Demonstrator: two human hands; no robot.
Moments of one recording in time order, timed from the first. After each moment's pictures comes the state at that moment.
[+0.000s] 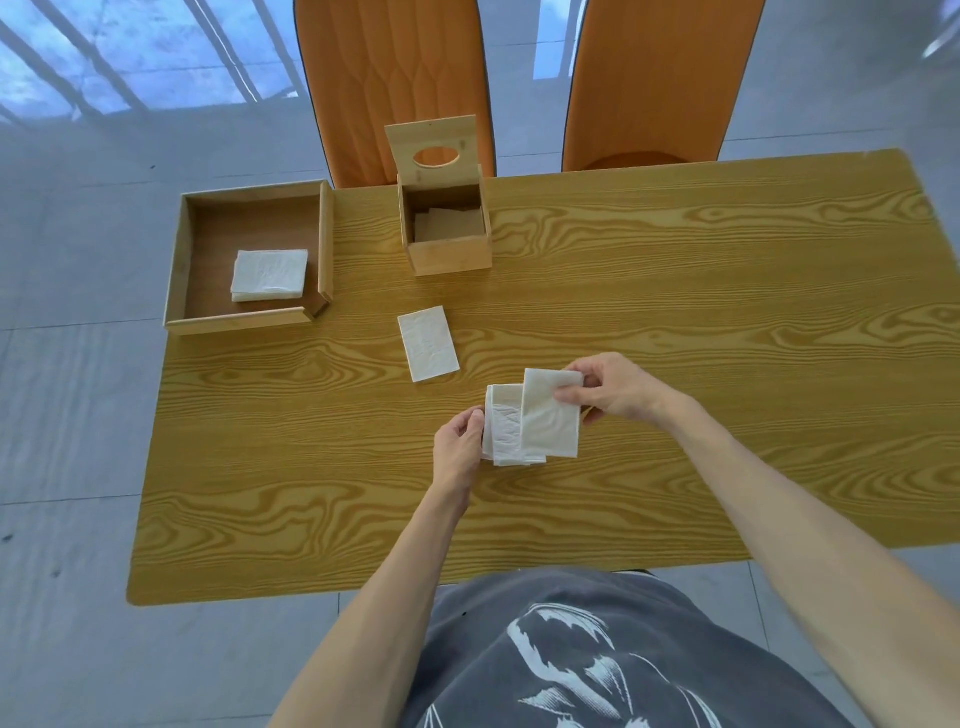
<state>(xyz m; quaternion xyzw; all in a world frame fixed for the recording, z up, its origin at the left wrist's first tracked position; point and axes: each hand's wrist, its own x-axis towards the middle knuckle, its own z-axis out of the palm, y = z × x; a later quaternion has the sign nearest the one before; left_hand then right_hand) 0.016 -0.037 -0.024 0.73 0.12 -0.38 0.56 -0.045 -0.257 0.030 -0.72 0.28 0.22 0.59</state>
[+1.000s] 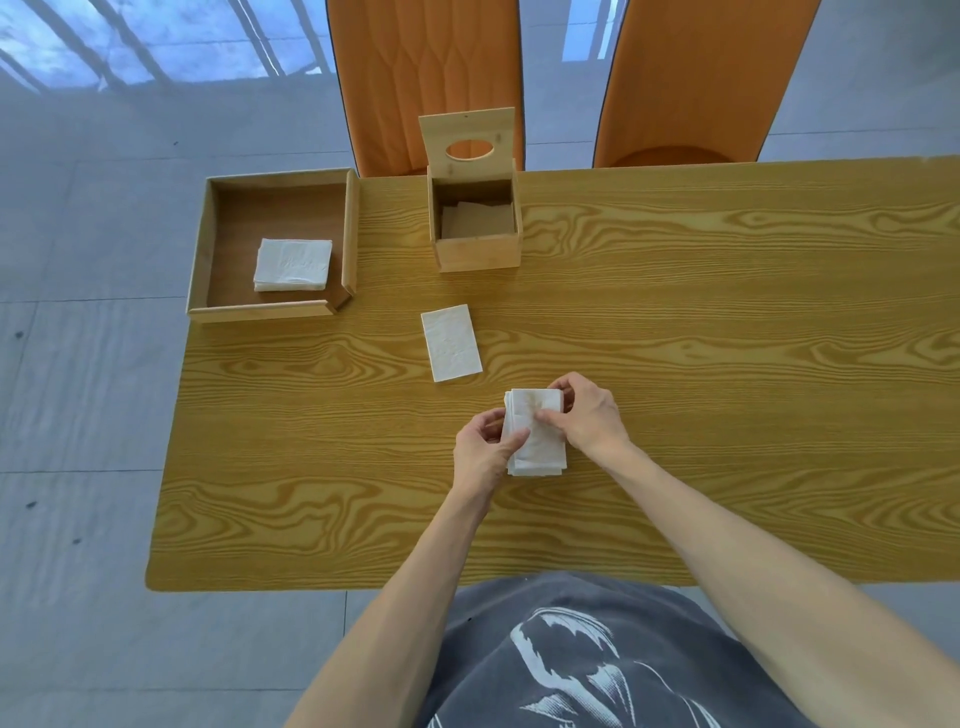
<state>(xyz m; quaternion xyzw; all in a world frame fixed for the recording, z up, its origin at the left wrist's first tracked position) 0.020 -0.038 -0.025 0.70 0.12 -0.40 0.58 -0.023 -0.194 -0.027 -0.81 0.38 0.12 0.42</state>
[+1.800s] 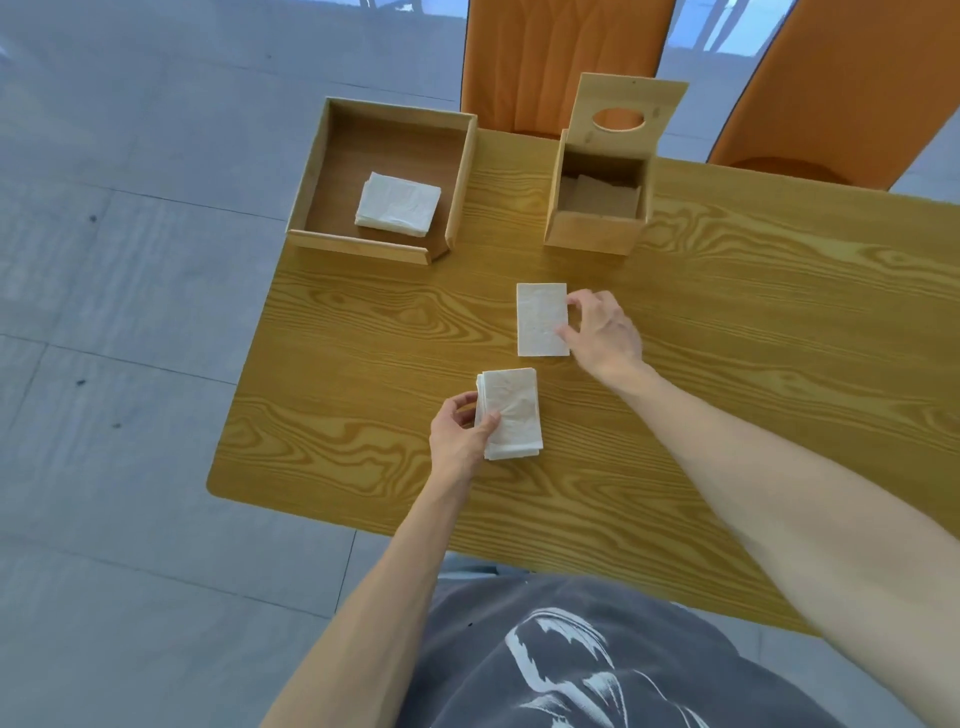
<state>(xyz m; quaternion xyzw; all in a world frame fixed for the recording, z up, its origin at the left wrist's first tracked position) 0.052 0.070 -0.033 0.70 0.25 -0.30 0.60 0.106 -0.141 -0.014 -0.93 0.24 0.15 0.25</state>
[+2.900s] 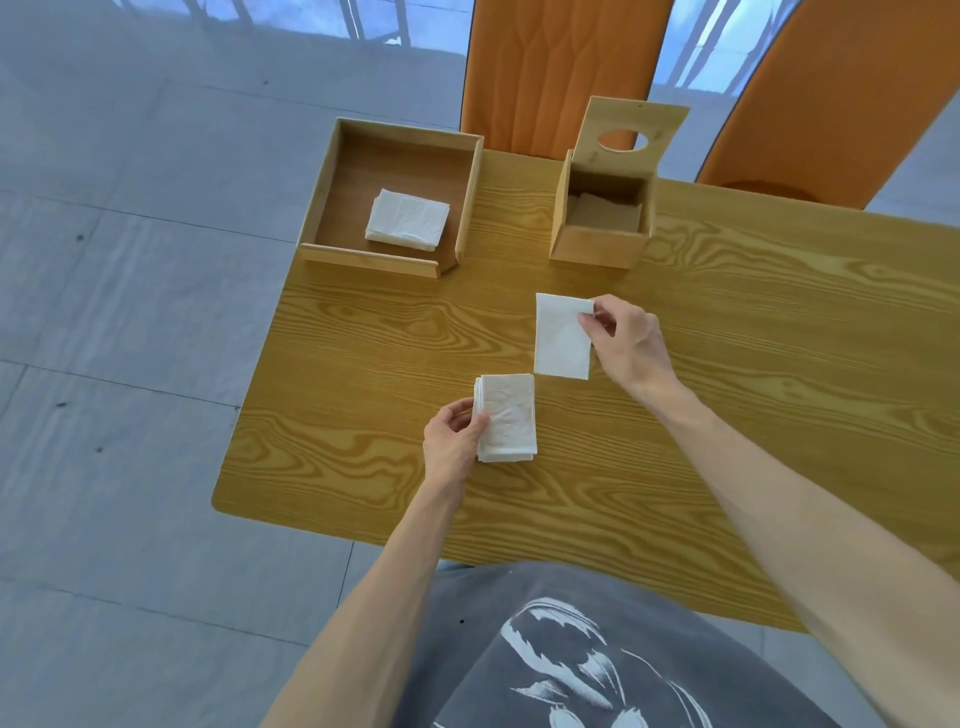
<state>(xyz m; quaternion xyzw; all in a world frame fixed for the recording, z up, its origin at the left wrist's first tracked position) 0.067 0.084 -0.027 0.69 0.23 -0.29 0.62 0.083 -0.147 0.026 -0.91 0.22 -0.01 0.36</state>
